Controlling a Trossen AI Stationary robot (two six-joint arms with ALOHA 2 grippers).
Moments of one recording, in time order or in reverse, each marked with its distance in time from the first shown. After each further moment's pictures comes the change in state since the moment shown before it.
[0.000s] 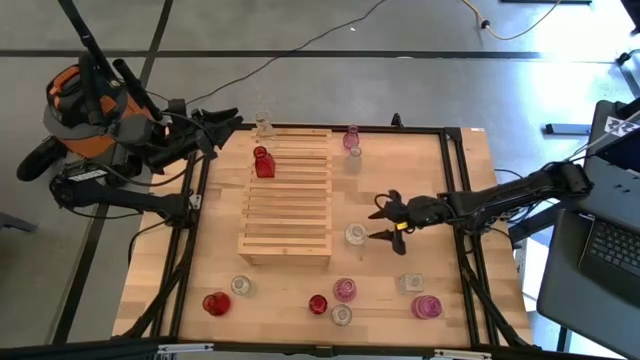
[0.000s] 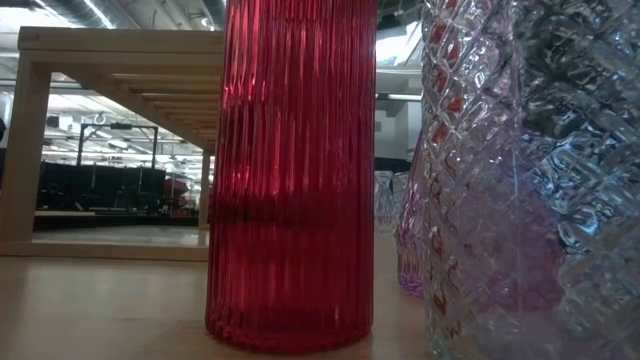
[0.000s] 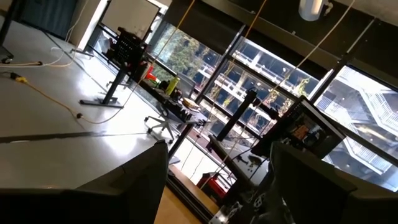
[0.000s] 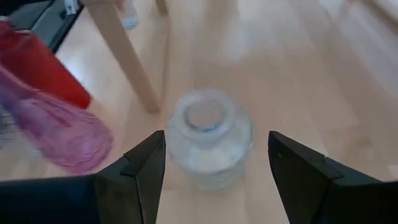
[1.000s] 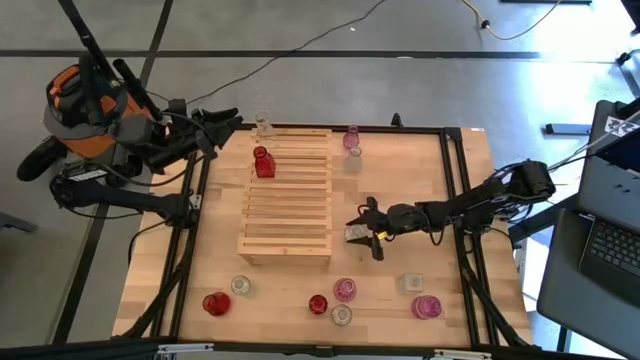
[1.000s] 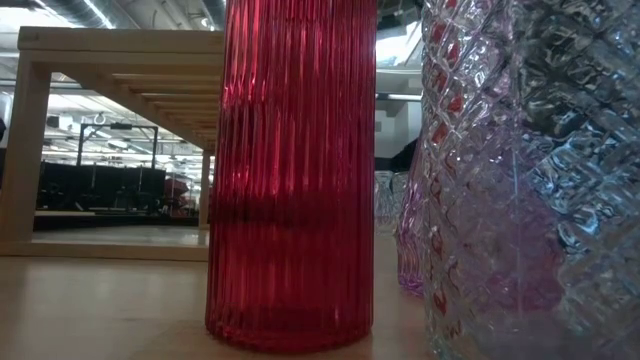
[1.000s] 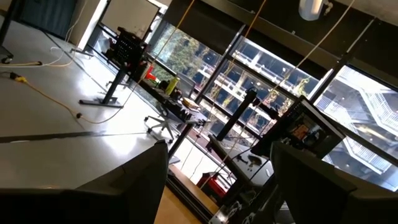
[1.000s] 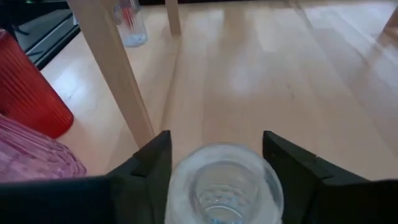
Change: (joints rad) left arm 0.000 0.000 0.000 0.000 0.000 0.000; right arm 0.000 0.431 0.007 0.553 -0.020 -0.114
